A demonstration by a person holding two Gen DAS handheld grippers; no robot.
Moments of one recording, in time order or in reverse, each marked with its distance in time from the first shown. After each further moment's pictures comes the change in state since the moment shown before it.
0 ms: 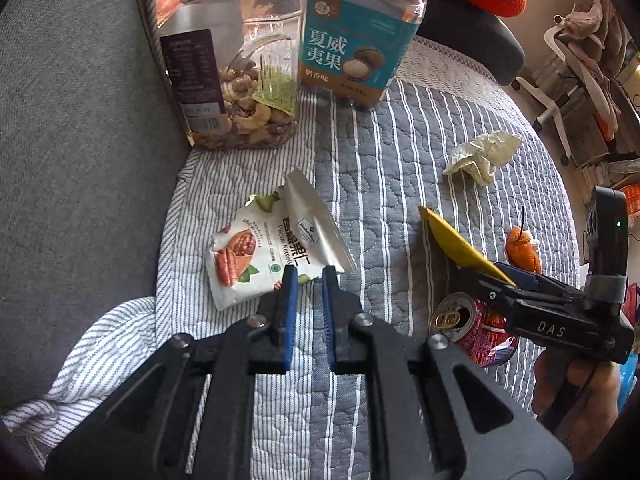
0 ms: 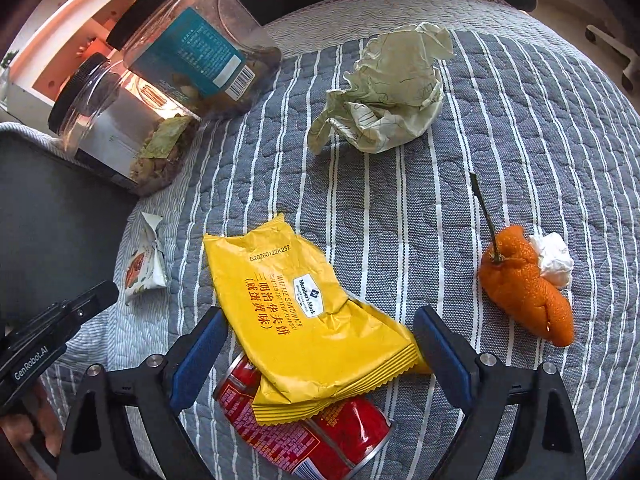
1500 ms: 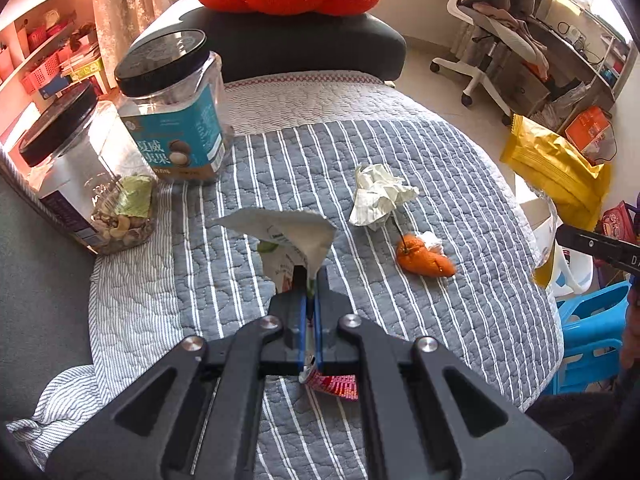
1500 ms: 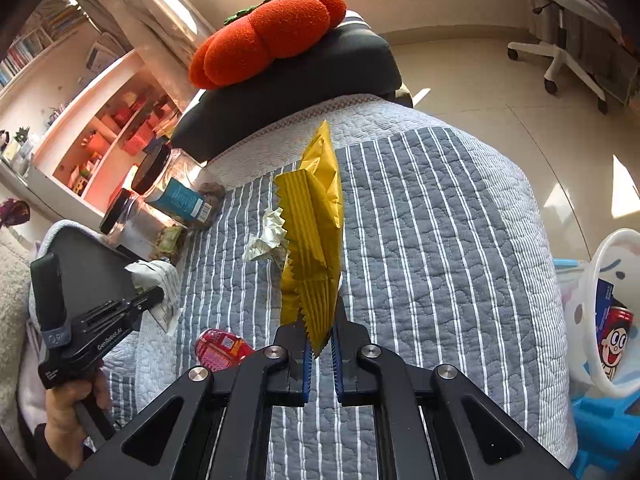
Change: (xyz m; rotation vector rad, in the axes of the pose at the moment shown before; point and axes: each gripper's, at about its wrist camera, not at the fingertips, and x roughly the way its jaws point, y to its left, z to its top) left arm -0.027 -0.137 0.008 0.312 -0.149 -0.102; right arm -0.202 -0.128 -0.053 0.126 -0.292 -0.016
